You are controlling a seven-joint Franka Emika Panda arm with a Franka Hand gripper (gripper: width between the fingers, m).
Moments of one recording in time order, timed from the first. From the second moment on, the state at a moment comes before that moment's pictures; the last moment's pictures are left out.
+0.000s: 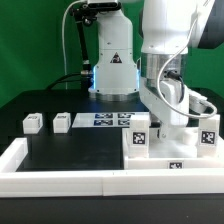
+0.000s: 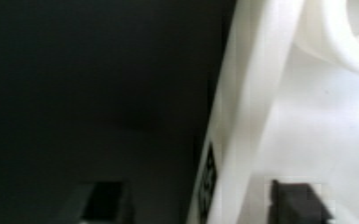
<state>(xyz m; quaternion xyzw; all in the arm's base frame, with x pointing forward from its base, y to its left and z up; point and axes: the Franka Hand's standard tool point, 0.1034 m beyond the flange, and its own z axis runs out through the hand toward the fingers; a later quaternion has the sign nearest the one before) 0.455 0.065 0.012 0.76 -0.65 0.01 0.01</state>
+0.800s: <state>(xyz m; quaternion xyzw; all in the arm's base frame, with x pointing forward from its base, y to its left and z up) 0.457 0.059 0.013 0.76 -0.65 0.02 0.01</state>
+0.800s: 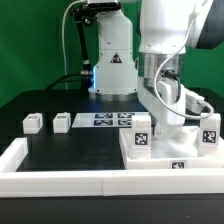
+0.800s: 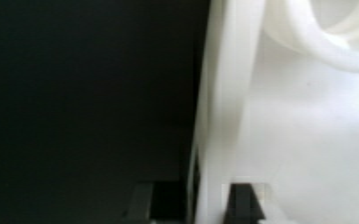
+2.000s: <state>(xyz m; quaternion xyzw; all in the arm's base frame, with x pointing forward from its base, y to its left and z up) 0.468 -0.003 0.022 0.88 -0.48 0.03 0.02</state>
